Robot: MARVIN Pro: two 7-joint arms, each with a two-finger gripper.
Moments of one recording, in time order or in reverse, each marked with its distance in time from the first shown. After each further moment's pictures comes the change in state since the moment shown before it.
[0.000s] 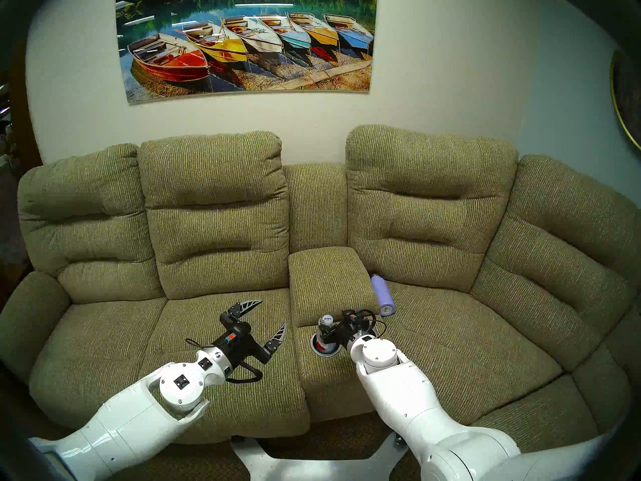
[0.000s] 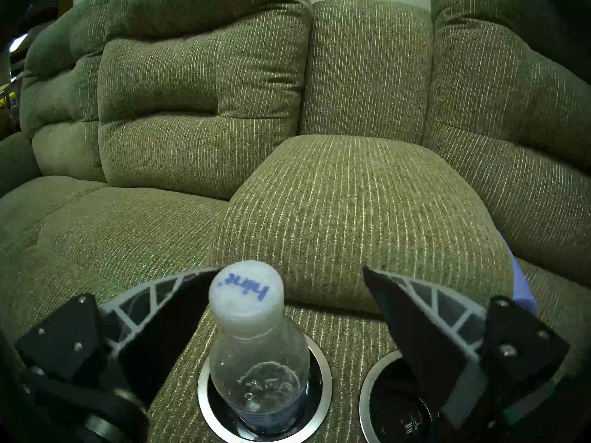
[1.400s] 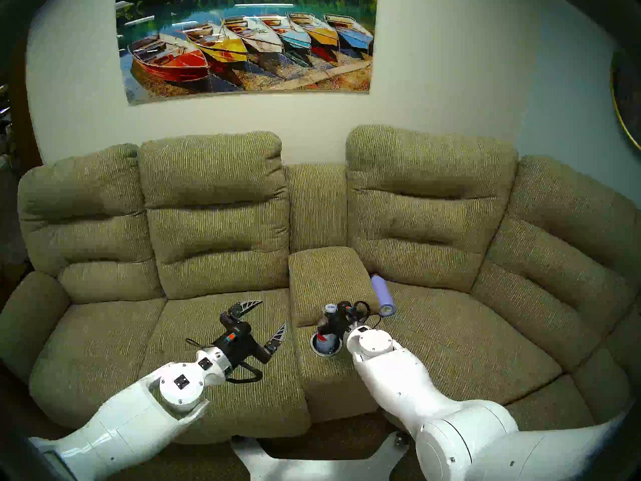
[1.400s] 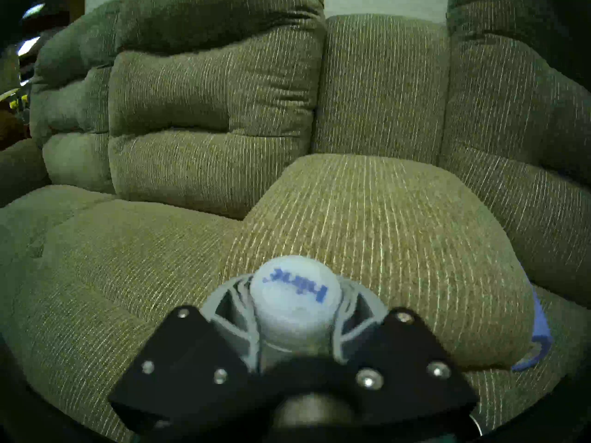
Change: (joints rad) left arm -0.002 0.002 0.003 0.000 -0.002 0.000 0.002; right arm 0.122 -0.020 0.005 0.155 0.012 -0.129 0.044
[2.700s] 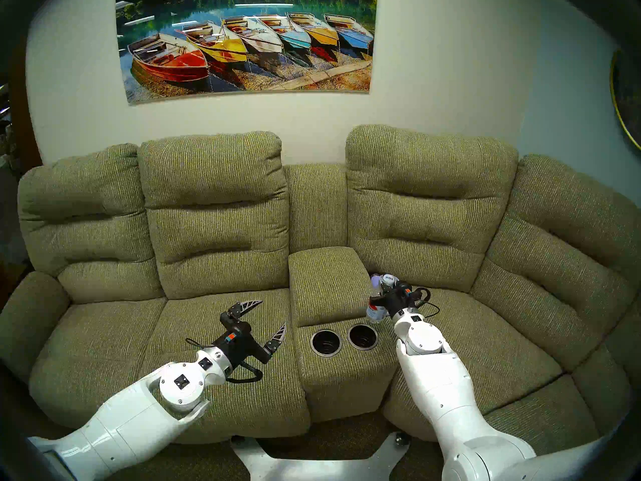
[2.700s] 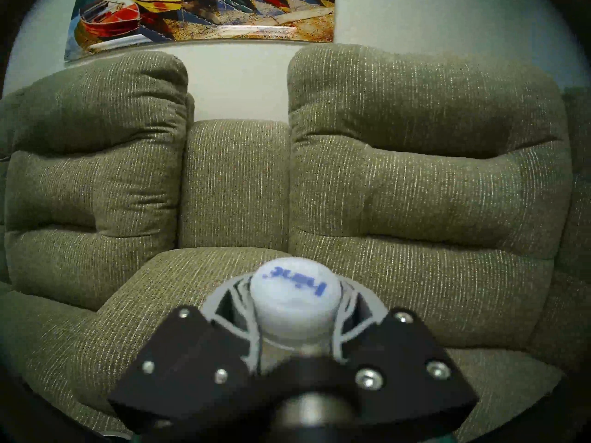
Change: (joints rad) left arm -0.002 0.002 0.003 0.000 -0.002 0.000 0.002; right arm -0.211 0.118 0.202 -0.454 0.059 0.012 -0.107
